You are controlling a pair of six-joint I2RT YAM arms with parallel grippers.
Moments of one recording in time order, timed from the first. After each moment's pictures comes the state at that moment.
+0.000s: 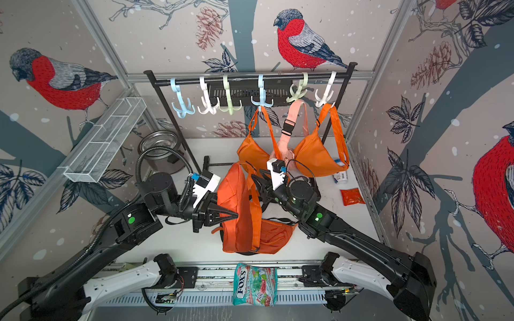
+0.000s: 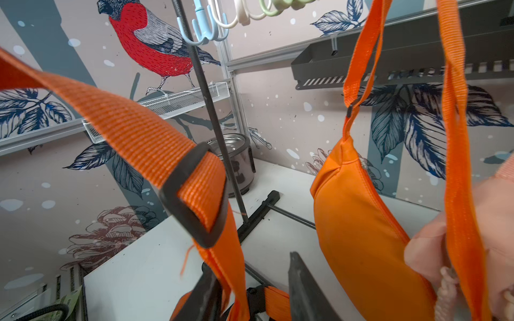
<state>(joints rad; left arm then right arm) -0.85 0.88 1.07 -0.29 0.86 -0.29 0.89 0.99 0.76 0.23 0.03 0.18</state>
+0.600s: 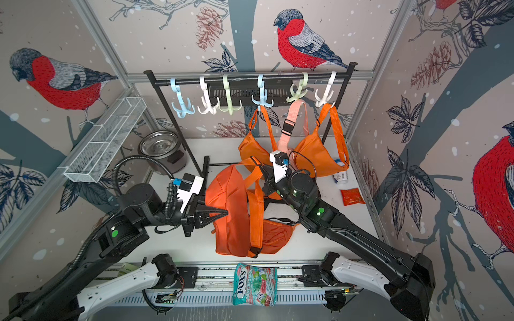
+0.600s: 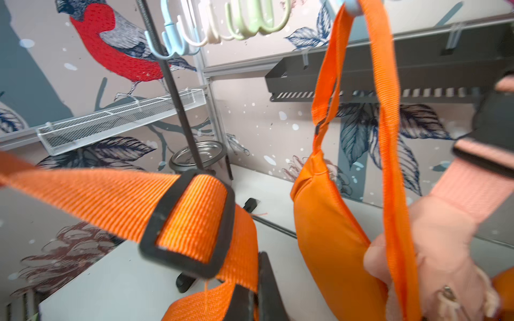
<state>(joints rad) -0.84 0.72 1.01 -0.31 0.67 -0.30 0.82 1.00 0.86 0.14 0.12 0.13</state>
